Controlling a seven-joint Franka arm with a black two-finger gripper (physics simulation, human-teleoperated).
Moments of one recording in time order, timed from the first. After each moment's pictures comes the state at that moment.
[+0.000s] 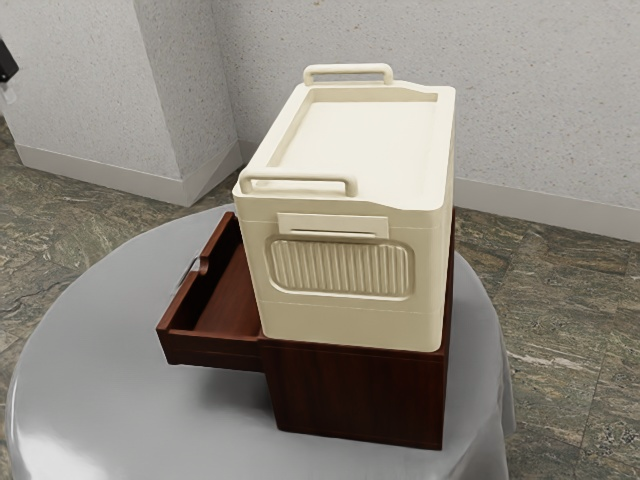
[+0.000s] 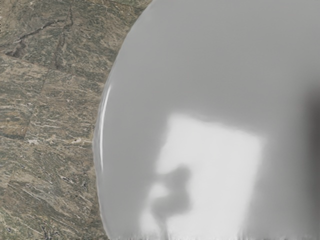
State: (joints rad) arm -0.09 -0.01 0.63 -1.35 0.01 1.50 0.27
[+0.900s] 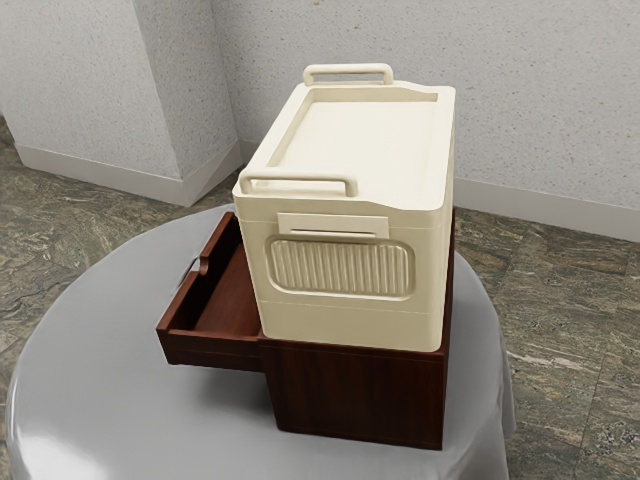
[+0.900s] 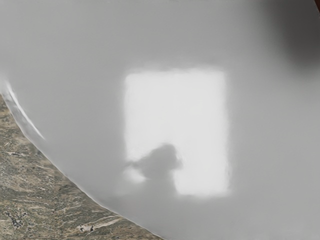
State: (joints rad) arm -0.16 -0.86 0.55 -2.37 0.36 1.66 0.26
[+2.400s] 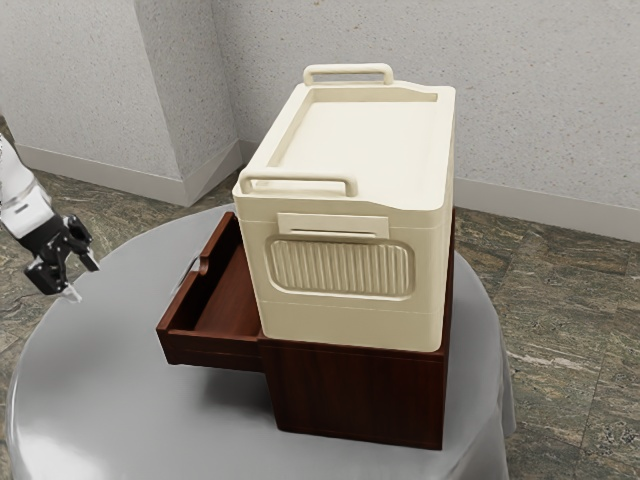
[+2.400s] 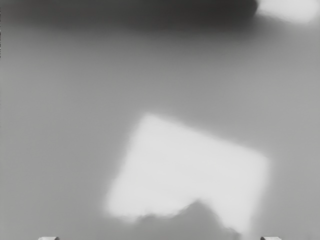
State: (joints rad) arm -0.90 -0.61 1.32 -2.28 0.39 2.13 1.37
